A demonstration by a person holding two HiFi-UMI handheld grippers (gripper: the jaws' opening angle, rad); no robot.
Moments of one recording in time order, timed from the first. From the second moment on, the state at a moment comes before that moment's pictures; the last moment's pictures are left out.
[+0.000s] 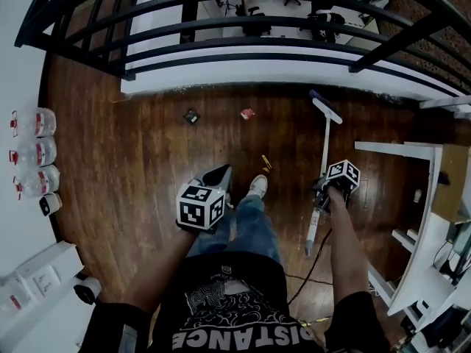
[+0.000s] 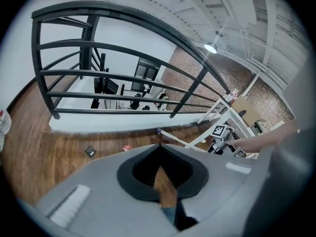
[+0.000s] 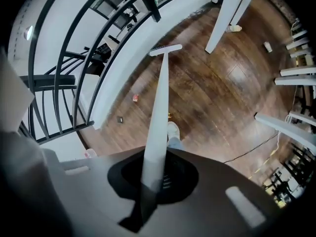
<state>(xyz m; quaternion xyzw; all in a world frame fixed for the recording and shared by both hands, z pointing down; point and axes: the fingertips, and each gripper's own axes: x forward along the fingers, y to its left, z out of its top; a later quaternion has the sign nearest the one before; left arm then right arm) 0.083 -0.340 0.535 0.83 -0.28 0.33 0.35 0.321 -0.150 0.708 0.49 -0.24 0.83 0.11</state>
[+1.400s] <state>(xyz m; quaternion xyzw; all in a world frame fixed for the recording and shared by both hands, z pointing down) -0.027 -0.292 0.549 0.83 -0.27 0.32 0.36 0.186 -0.022 0.725 0.42 -0.23 0.83 0.29</state>
